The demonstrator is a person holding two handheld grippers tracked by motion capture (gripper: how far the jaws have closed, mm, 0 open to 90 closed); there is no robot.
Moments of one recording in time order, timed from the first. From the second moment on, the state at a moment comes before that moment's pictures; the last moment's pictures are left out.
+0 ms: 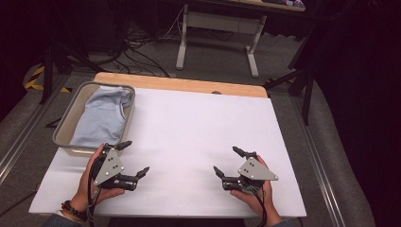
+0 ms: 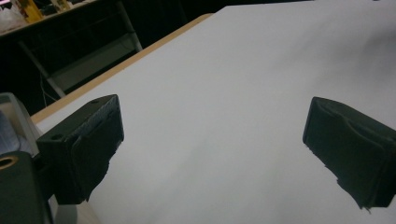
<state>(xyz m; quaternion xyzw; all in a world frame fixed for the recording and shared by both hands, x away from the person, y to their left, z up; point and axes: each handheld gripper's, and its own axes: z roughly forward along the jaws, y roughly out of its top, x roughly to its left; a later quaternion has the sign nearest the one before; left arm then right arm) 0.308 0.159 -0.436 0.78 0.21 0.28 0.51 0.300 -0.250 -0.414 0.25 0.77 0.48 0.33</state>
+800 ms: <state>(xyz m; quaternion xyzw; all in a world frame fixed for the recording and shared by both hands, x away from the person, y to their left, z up) 0.302 0.164 -0.445 0.79 0.22 0.28 0.50 0.297 -0.240 -0.424 0.23 0.79 0.47 0.32</state>
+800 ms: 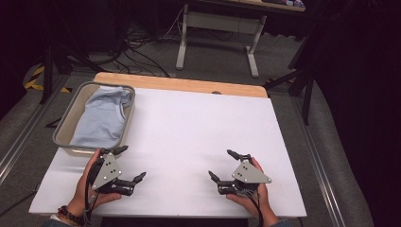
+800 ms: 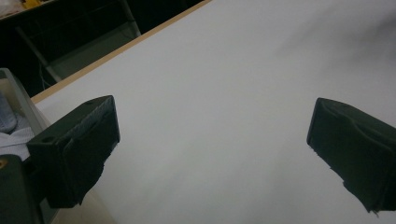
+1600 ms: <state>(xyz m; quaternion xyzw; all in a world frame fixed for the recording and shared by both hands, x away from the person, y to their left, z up) 0.305 0.161 -0.448 0.80 0.22 0.28 0.49 0.301 -0.240 -0.431 0.23 0.79 0.48 0.32</state>
